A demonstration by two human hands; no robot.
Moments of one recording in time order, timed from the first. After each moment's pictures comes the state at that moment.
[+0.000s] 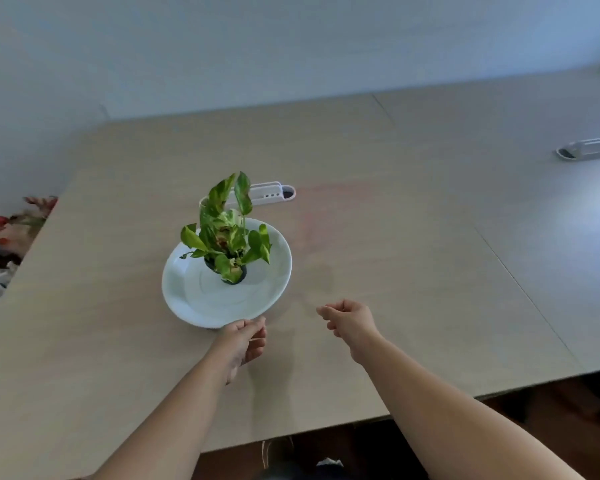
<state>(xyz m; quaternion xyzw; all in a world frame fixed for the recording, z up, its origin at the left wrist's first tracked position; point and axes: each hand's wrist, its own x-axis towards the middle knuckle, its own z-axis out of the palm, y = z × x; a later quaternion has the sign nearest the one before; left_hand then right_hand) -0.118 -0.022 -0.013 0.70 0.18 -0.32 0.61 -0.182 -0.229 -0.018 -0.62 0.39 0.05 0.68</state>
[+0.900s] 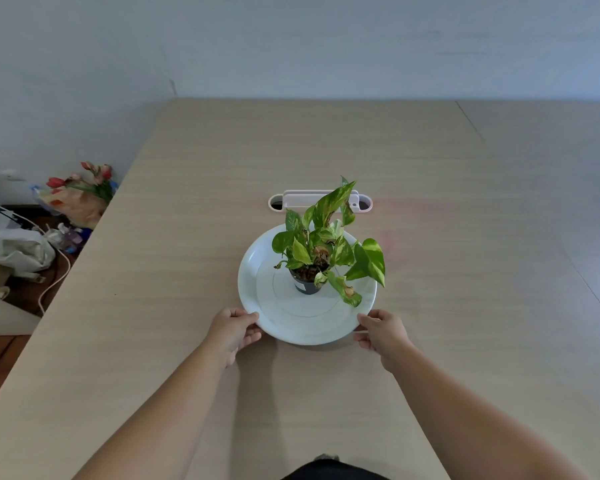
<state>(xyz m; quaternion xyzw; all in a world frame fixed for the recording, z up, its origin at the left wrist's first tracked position) 0.003 0.107 -0.038 0.66 0.29 -0.23 0.66 -0.069 -0.158 -0.044 -0.63 0.43 0.09 0.64</state>
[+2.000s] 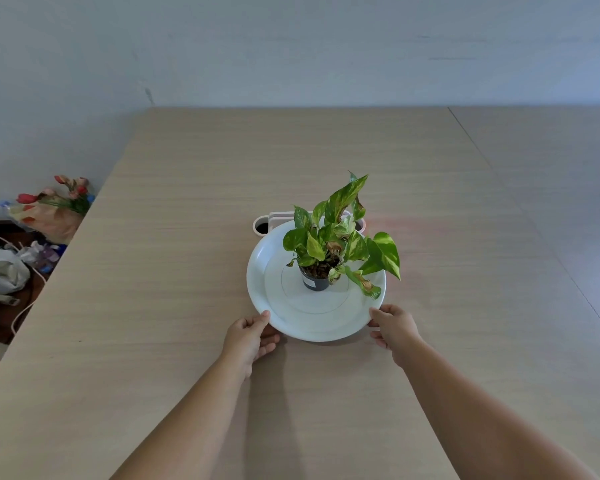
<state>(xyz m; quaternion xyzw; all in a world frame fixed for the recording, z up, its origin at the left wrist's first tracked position) 0.062 0.041 -0.051 0.64 0.28 -0.25 0.67 0.006 -0.216 -0.043 -0.65 0.46 0.06 0.60</state>
